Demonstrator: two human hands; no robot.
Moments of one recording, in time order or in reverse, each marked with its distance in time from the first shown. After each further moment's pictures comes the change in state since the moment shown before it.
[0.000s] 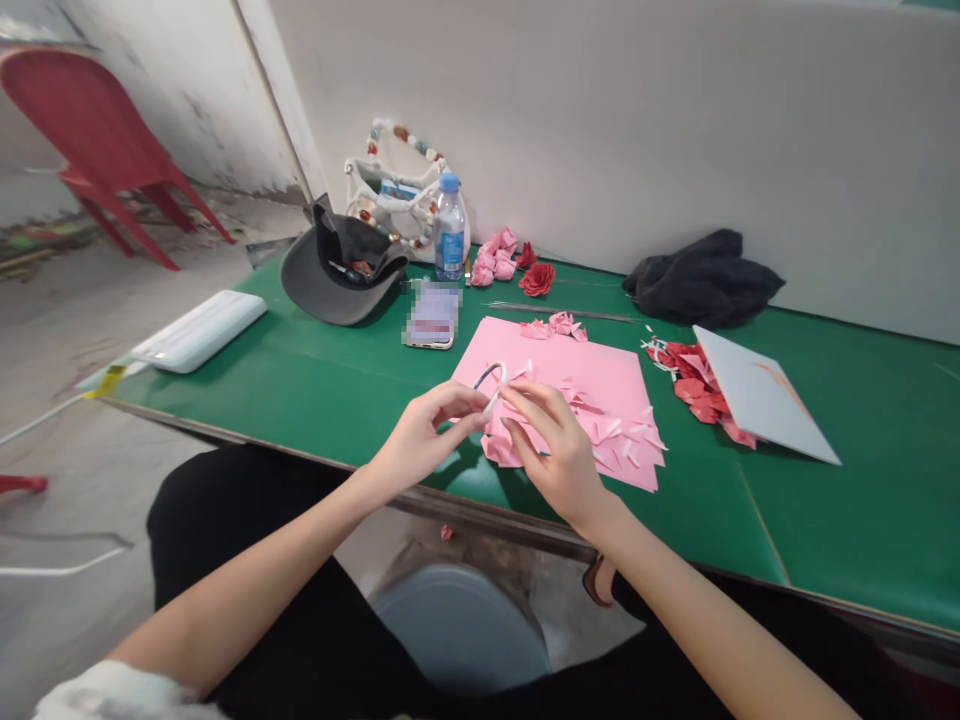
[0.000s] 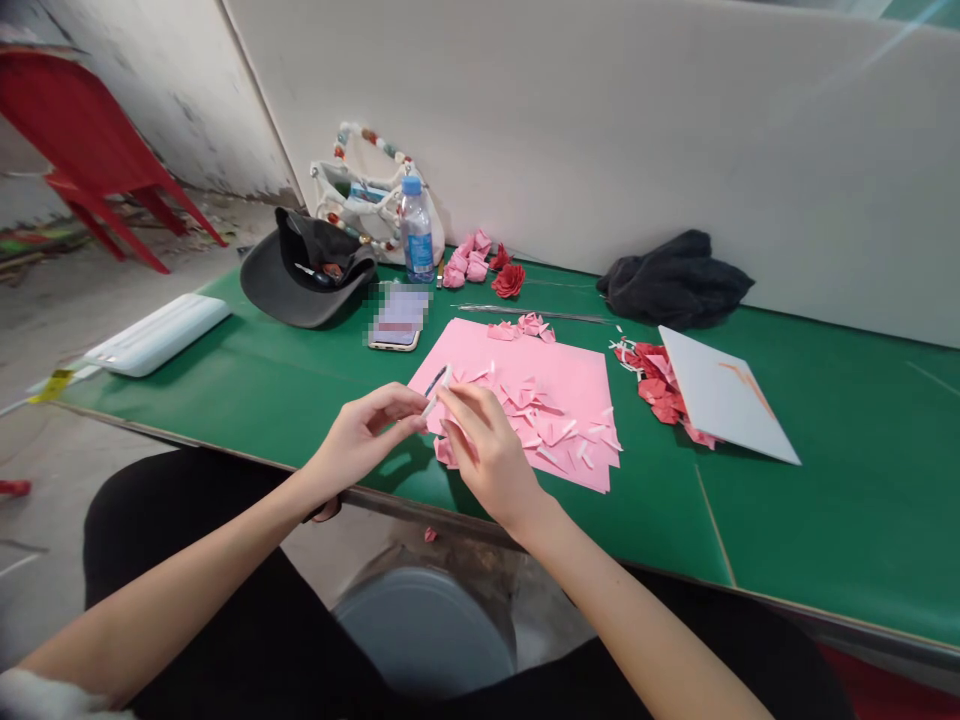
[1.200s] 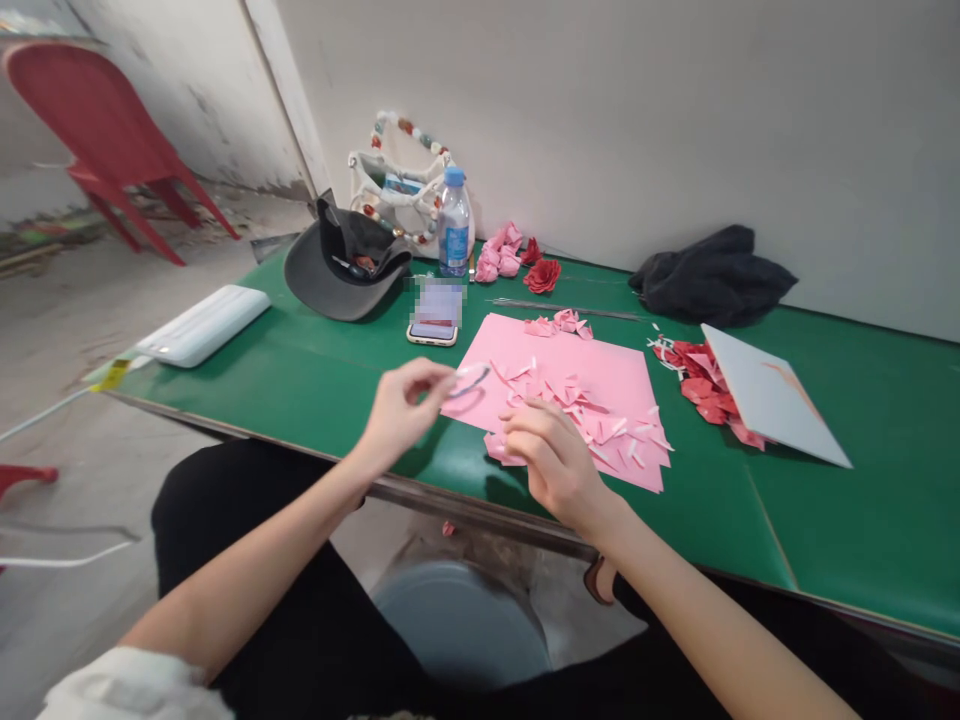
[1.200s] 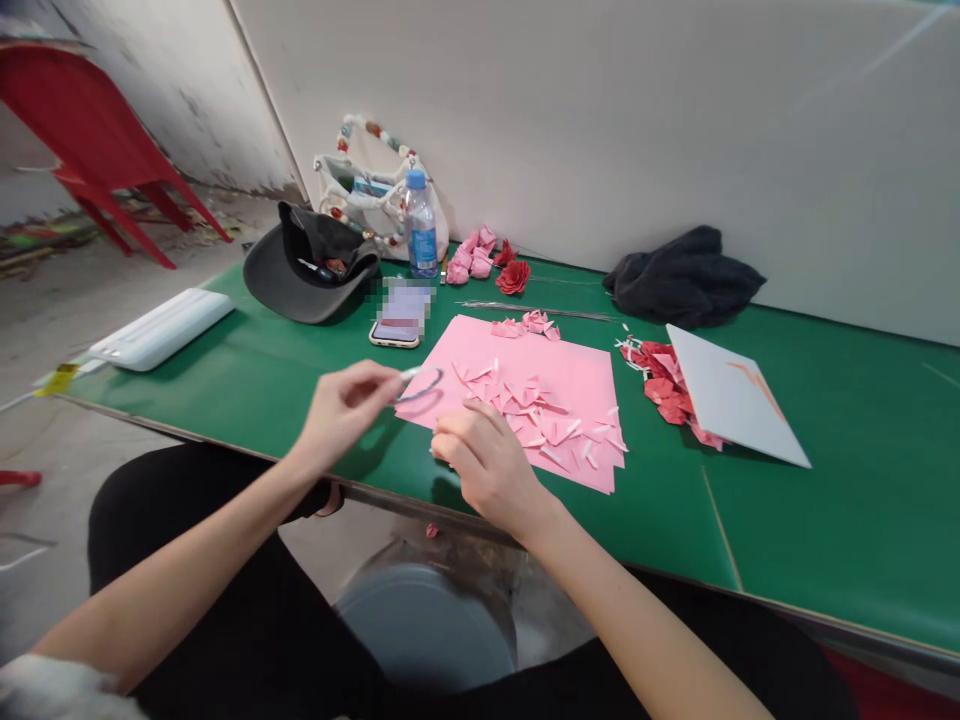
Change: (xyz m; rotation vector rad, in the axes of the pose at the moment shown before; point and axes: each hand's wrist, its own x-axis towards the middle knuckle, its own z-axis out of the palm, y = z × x) left_hand 0.009 -0.004 -0.017 0.200 0.271 0.020; right_hand -0.005 0.006 0.000 -0.081 -0.037 -0.293
